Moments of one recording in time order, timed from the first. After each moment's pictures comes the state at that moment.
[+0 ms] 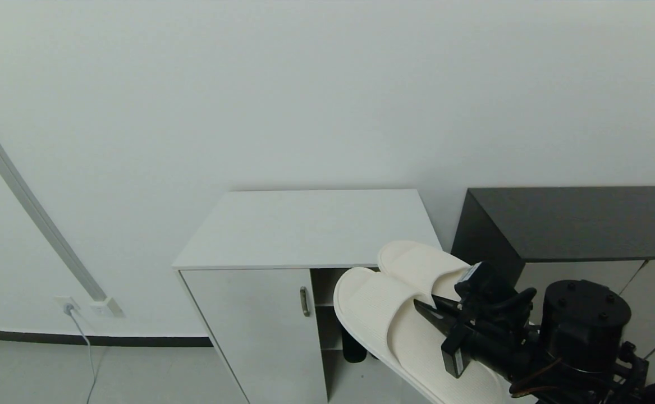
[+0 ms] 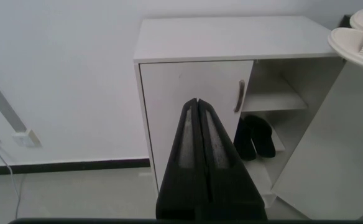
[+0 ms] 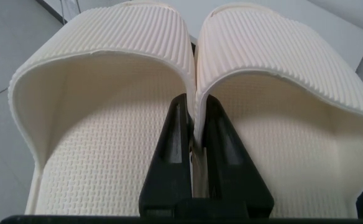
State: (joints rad) left arm 0.00 0.00 0.00 0.00 -0.01 0.01; right arm 0.75 1.83 -0.35 -1.33 -0.04 -0.19
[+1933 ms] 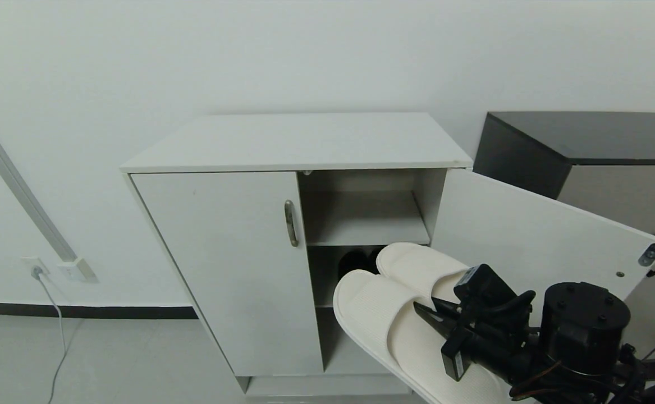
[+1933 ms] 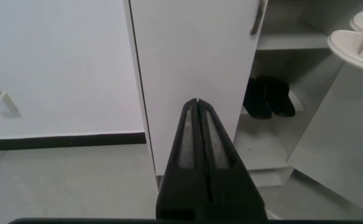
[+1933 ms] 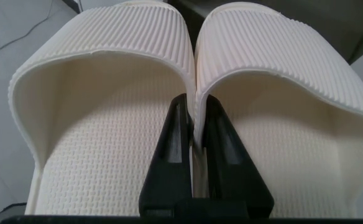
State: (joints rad) left arm 0.00 0.00 0.00 0.00 -0.01 0.01; right arm 0.75 1.83 -0.34 -1.33 -0.04 -0.19
